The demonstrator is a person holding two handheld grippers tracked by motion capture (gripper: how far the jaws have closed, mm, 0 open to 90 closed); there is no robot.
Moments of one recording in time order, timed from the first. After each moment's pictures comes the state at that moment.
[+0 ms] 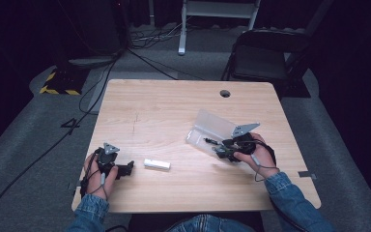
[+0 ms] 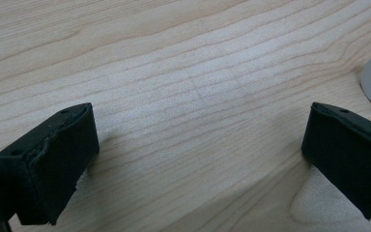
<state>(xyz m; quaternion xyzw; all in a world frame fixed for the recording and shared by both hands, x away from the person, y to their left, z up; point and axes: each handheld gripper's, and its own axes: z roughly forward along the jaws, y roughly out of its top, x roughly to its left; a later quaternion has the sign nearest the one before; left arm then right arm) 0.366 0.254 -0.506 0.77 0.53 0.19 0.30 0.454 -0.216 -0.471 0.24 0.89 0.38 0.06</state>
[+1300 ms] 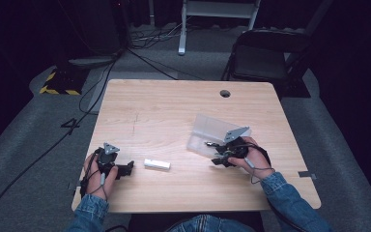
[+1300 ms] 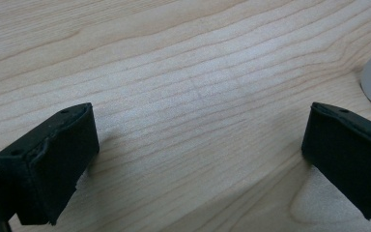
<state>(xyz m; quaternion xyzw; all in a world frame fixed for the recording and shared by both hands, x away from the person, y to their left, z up) 0.366 0.254 -0.506 0.77 0.53 0.19 0.30 0.448 -0.198 -0.484 0.20 0.91 0.35 0.02</state>
